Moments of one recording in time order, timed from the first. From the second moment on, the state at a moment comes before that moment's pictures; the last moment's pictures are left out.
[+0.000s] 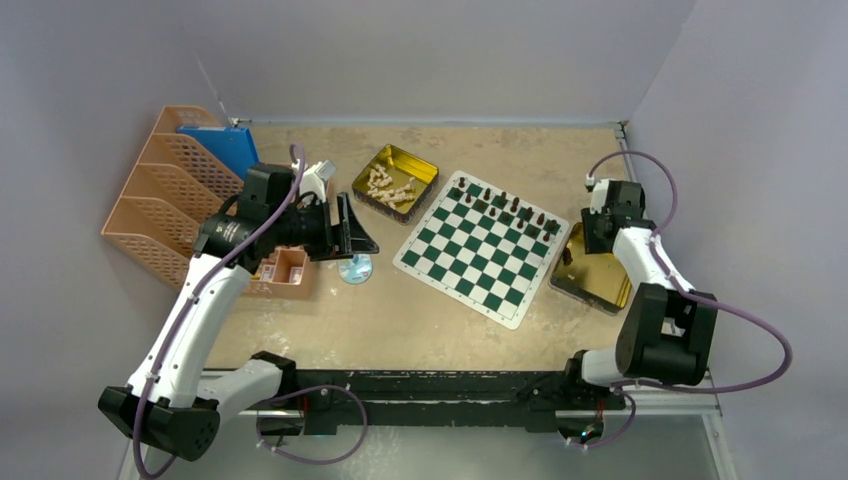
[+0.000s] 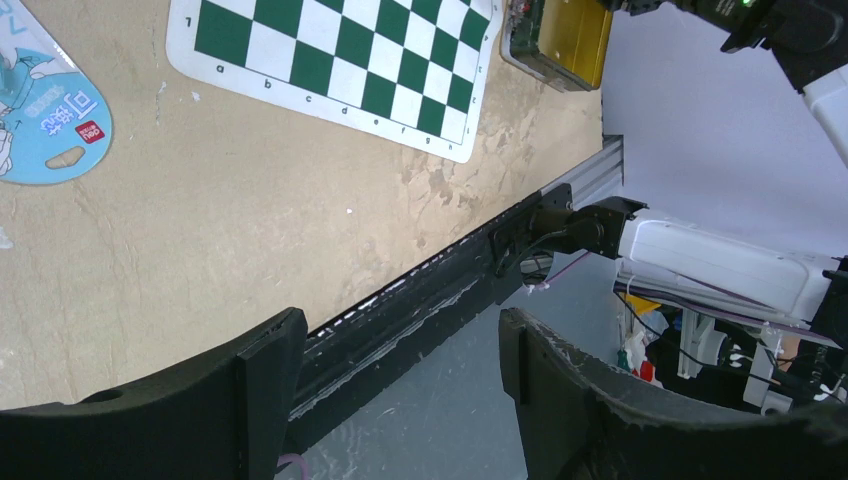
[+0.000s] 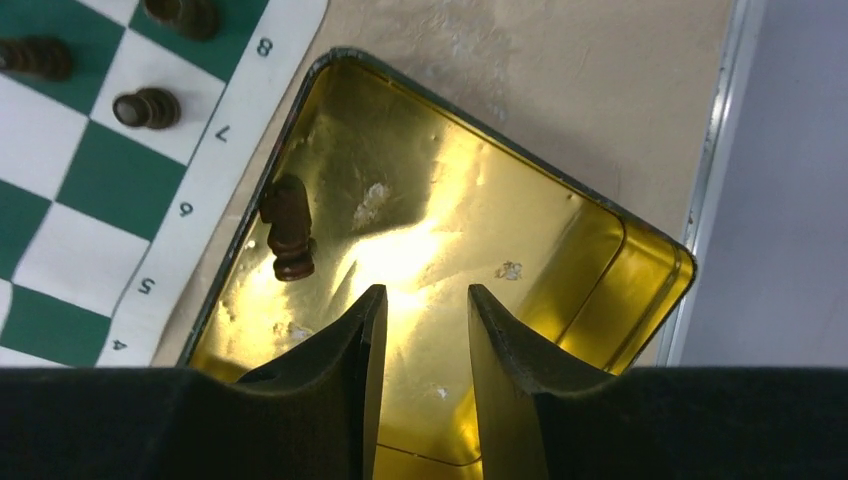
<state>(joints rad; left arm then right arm) -0.30 1.06 1.23 -0.95 0.59 -0.51 -0.19 1.41 0.90 -0.45 0.06 -0.25</state>
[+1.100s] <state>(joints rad) -0.30 1.02 1.23 -0.98 0.60 -0.52 -0.22 1.44 0.85 -0.40 -0.23 -0.50</state>
